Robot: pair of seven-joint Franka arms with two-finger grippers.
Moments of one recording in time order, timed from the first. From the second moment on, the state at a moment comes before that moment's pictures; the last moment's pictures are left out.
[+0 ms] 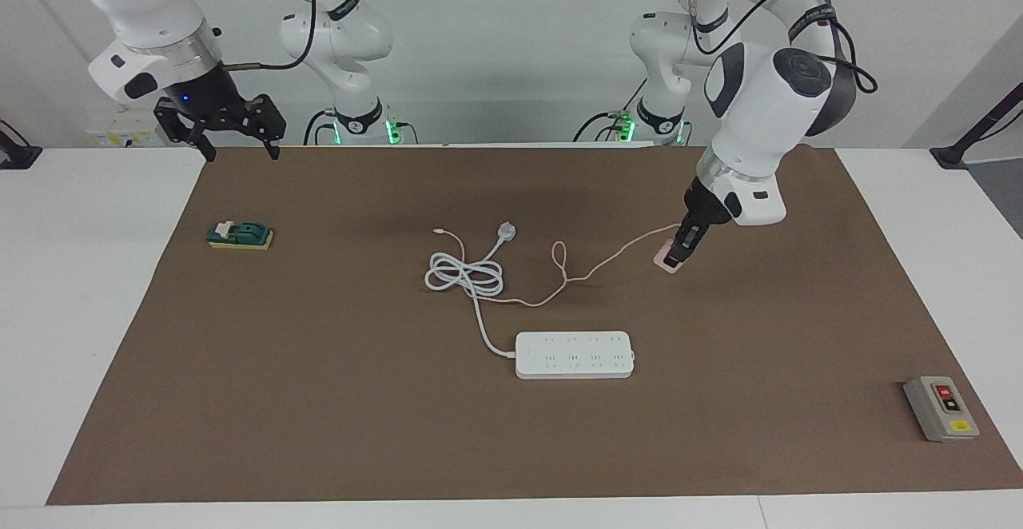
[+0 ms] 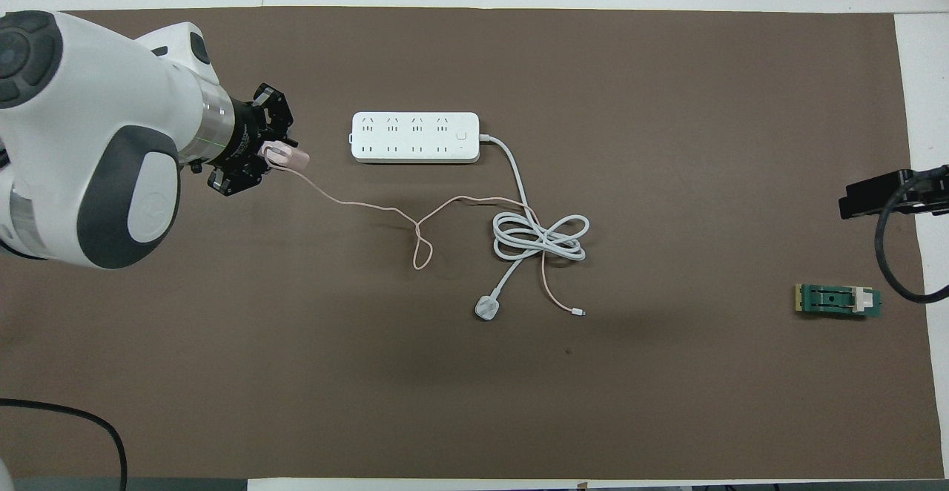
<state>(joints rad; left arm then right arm) -0.30 0.16 -0.02 -1.73 -0.09 2.02 -1.27 -0.01 -0.07 -0.02 -1.62 -0.01 1.50 -0.04</state>
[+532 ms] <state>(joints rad) -0.43 0.53 0.02 -1.36 0.03 1.96 -1.82 -0.04 -0.07 -0.02 -1.64 -0.01 1.55 -0.04</state>
